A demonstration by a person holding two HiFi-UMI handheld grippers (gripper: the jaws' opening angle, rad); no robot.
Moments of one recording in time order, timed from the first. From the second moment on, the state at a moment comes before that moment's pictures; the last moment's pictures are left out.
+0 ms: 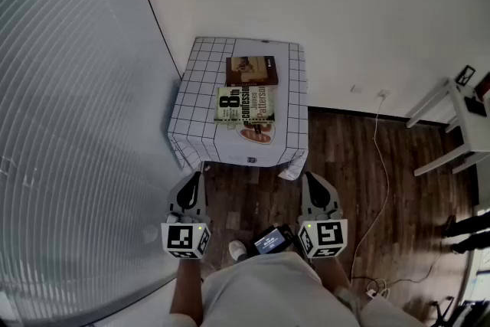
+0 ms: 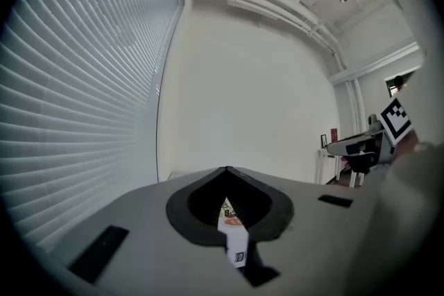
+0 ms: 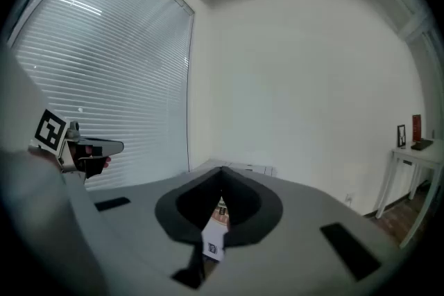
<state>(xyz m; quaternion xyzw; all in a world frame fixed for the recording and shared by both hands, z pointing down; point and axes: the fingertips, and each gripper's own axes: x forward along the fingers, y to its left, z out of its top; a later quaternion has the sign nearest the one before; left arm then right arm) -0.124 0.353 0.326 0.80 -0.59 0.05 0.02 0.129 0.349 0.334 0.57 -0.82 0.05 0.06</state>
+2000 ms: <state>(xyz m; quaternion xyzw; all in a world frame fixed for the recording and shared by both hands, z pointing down) -0.096 0.248 0.338 0.81 -0.59 0.07 0.01 0.150 0.255 0.363 0.57 -0.82 0.08 0.09</state>
